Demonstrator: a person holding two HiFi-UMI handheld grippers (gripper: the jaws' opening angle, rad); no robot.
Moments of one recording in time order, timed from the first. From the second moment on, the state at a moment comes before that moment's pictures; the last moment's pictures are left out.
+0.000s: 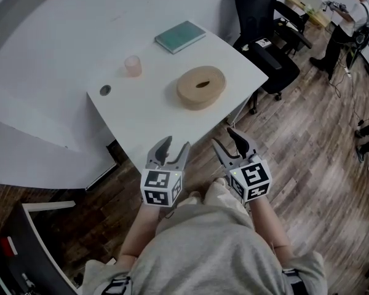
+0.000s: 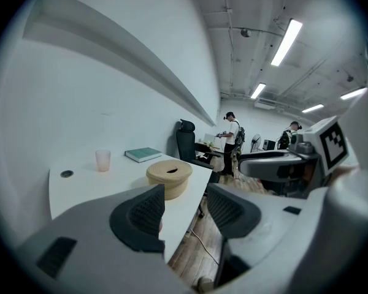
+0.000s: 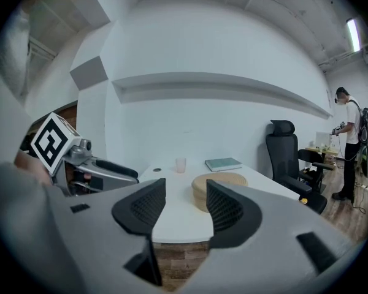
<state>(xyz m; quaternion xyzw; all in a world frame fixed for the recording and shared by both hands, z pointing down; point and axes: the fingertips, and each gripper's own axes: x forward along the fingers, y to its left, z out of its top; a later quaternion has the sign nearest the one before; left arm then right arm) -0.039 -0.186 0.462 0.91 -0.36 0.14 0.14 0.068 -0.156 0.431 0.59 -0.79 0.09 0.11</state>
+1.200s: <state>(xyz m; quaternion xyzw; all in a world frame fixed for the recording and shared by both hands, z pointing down) 0.042 -0.325 0.560 0.88 -0.37 0.22 0.20 0.110 -0.328 0.500 0.45 -0.86 0.08 0.25</state>
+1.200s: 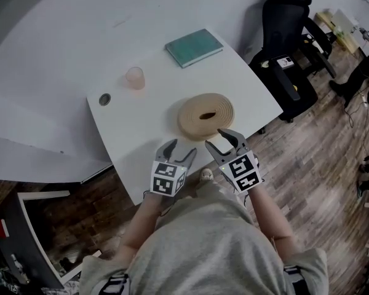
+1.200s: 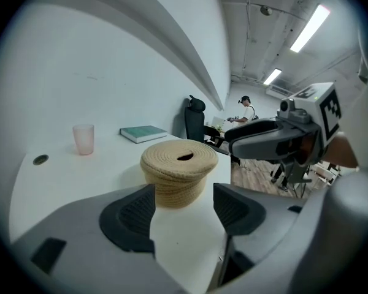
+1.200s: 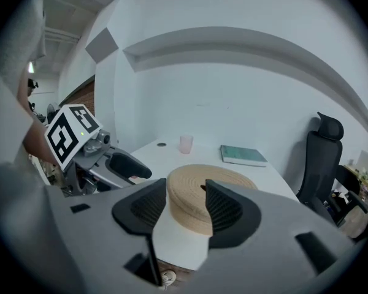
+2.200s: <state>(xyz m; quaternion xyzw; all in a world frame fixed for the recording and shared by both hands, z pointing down) 0.063 -0.380 0.635 0.83 -0.42 0.28 0.23 0.099 -0.359 0.577 0.22 -0.87 -0.05 0.44</state>
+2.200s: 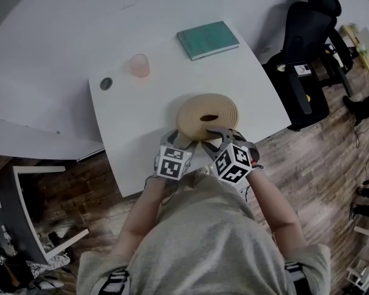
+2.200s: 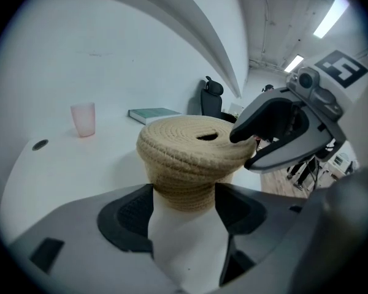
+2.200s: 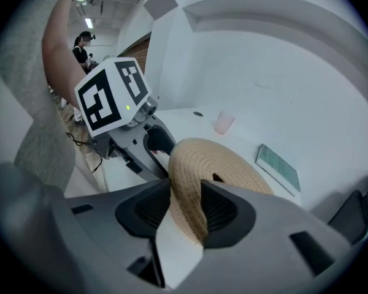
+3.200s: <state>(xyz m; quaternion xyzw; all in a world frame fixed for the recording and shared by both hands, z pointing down) 0.064 -0.384 0.636 0.82 -0.44 0.28 0.23 0.099 -0.355 0.577 0.15 -0.86 -0.11 0.47</state>
